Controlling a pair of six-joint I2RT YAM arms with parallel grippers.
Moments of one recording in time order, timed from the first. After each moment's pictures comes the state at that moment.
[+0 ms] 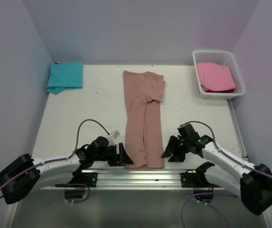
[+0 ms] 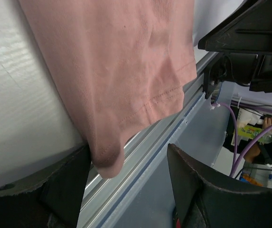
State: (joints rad) left arm -0.88 1.00 0.12 0.22 0.36 -1.05; right arm 0.52 0.98 0.39 -0.55 -0.35 0.91
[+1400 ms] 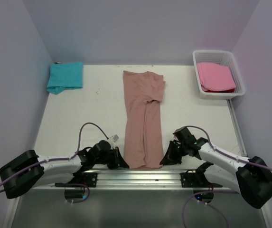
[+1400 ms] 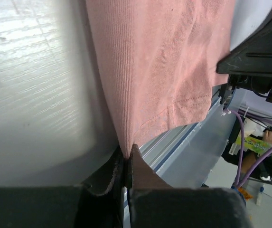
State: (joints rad) left arm -0.96 1.07 0.09 0.27 0.29 -1.17; right arm 0.59 1.06 0.32 -0.41 -0.48 1.02
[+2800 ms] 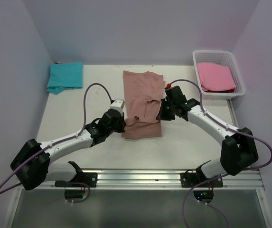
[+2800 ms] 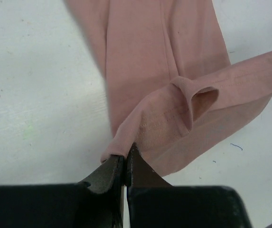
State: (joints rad) left arm -0.77 1.23 0.64 -0.07 -0.23 -0.51; right arm 0.50 1.43 1.03 -0.55 -0.10 0.62
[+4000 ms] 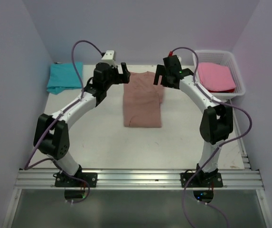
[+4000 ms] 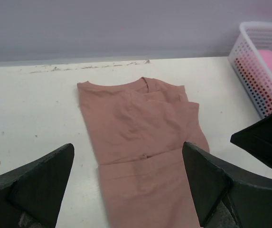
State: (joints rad) left arm -0.41 1.71 1.30 0.11 -0.08 -0.30; right arm 0.37 1.97 1.76 -0.63 0.23 0.47
